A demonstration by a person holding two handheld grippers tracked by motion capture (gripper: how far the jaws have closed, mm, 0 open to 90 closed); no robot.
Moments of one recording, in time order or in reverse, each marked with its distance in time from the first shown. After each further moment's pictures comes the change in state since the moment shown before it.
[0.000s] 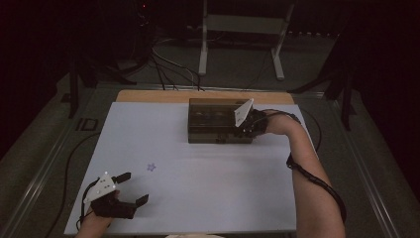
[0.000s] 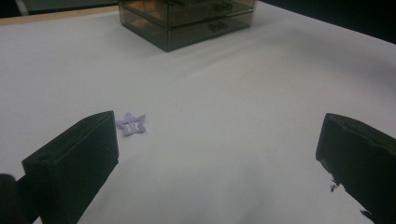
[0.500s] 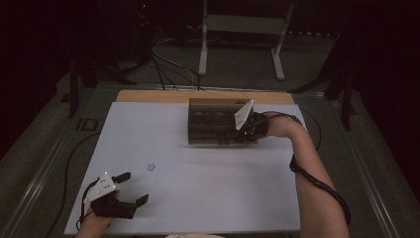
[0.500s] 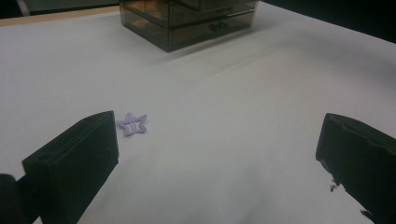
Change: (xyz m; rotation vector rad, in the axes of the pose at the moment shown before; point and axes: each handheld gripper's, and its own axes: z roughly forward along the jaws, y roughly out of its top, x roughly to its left) left arm 0.000 0.000 0.000 -0.004 0.004 0.001; right arm 0.011 0.004 -0.006 0.011 0.082 0.012
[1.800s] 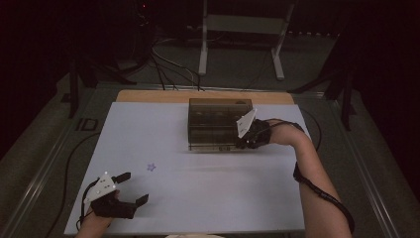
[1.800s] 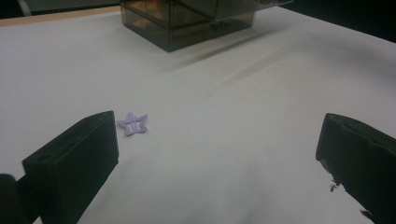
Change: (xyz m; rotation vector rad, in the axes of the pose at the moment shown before) left arm 0.000 0.000 0.000 0.002 0.002 0.002; right arm 0.023 -0.006 0.002 -0.023 -0.029 -0.024
